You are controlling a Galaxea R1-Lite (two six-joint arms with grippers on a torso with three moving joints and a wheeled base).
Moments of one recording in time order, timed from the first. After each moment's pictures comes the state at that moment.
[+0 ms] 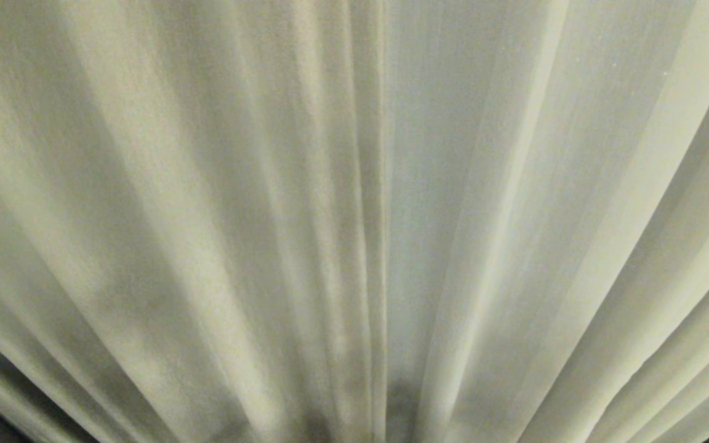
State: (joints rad) left arm -0.25 0.28 -0.25 -0.13 -0.03 -0.18; right arm 0.01 0.00 0.00 0.00 0.06 -0.17
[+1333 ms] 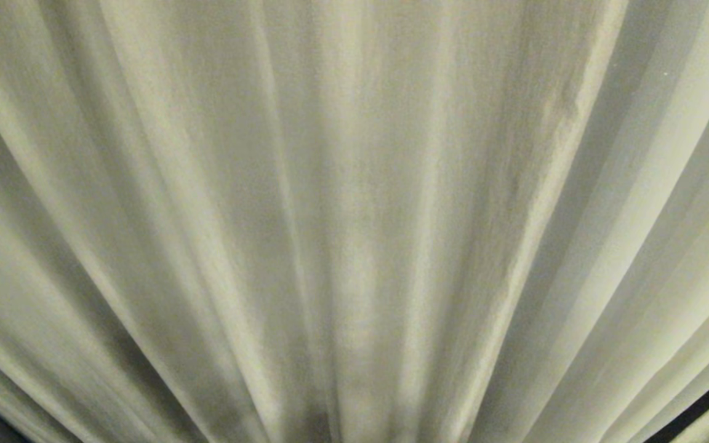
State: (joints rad) left arm 0.00 0.05 0.00 -0.01 -0.02 0.07; right arm 0.01 0.00 0.00 0.00 0.06 -0.17
